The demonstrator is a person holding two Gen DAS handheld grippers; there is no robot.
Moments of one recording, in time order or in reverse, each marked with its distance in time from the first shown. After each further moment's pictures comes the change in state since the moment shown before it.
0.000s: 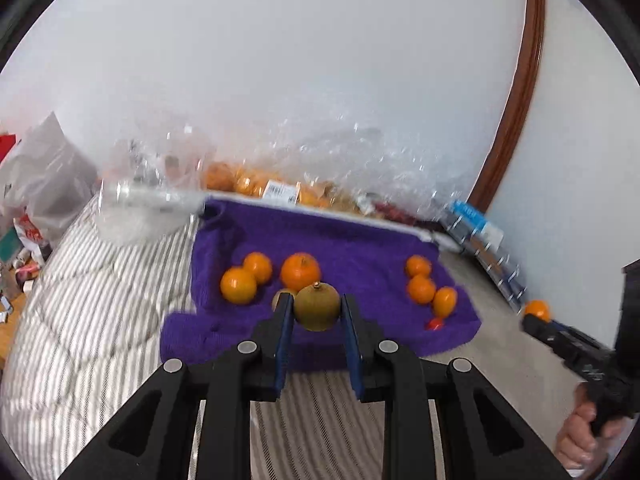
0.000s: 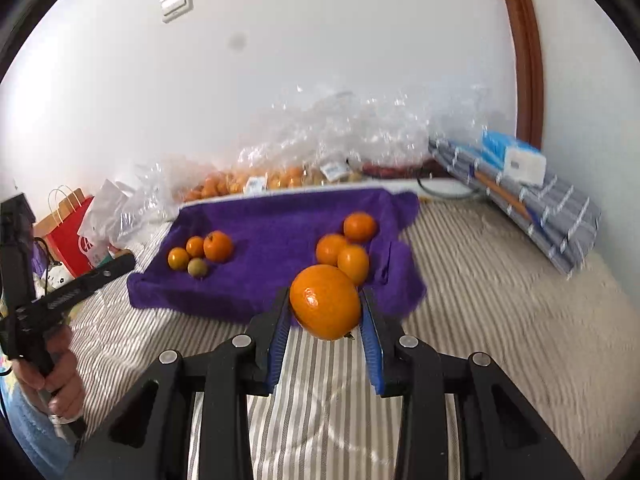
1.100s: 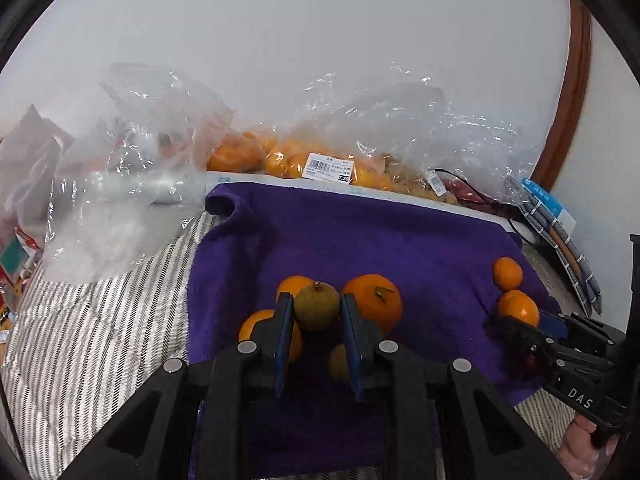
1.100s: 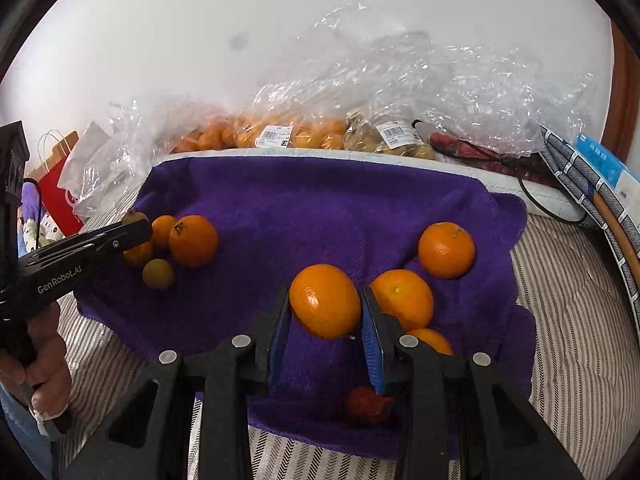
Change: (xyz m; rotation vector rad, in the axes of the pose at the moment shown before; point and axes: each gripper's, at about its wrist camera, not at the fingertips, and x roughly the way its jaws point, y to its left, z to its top) left arm 0.114 0.025 0.018 0.018 0.115 0.152; right arm 0.151 0.036 0.027 -0.145 0.172 0.062
